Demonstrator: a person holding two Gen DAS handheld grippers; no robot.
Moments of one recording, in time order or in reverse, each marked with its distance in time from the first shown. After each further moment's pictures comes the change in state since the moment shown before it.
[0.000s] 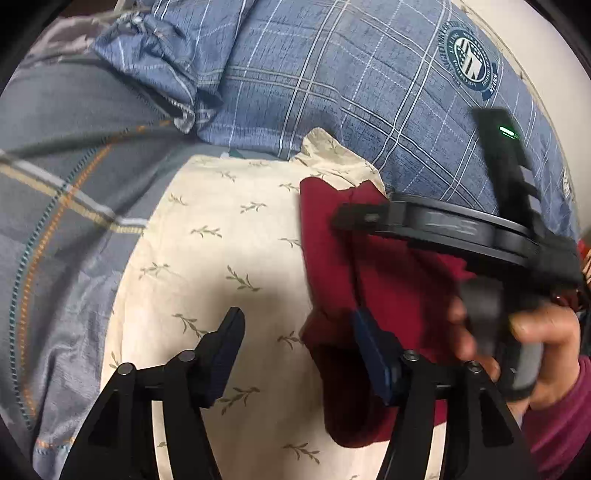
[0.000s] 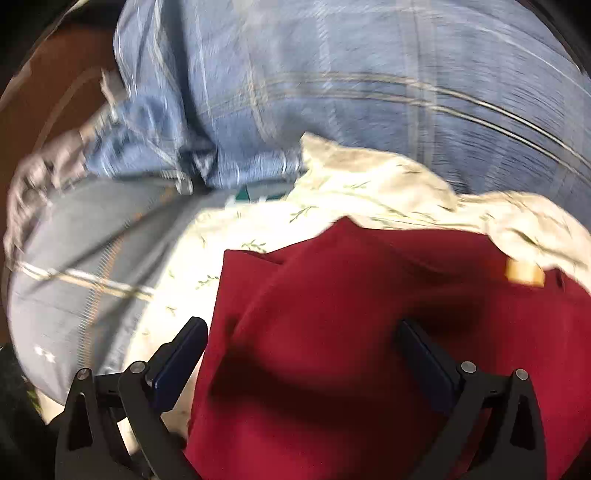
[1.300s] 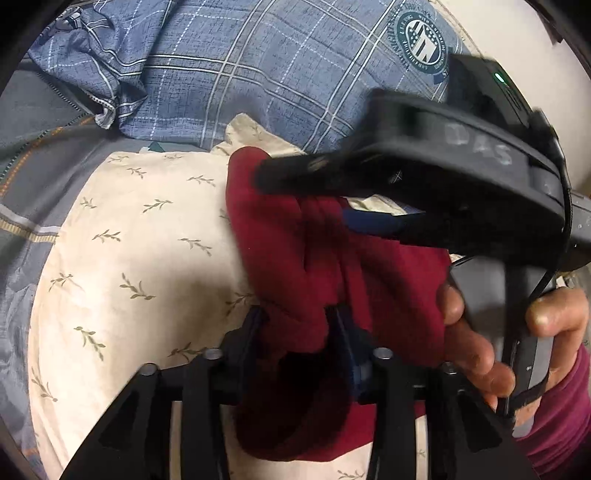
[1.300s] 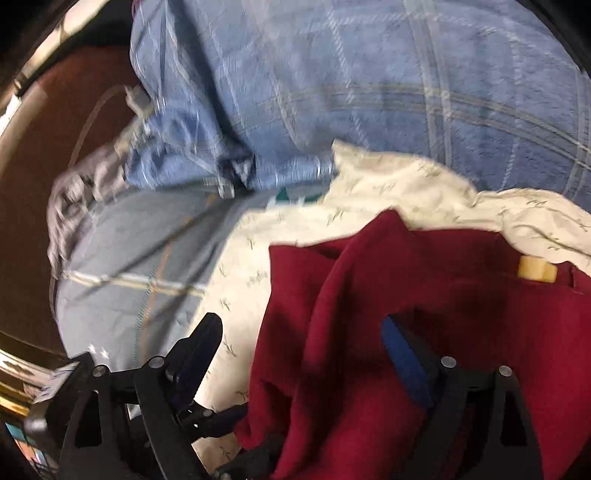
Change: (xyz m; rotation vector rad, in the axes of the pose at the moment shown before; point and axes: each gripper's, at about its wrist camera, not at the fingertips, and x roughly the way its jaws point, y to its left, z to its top) left arm 0.035 -0.025 0.012 0.052 0.043 -0.182; right arm -0.030 -0.005 0.006 0.047 0.054 0.243
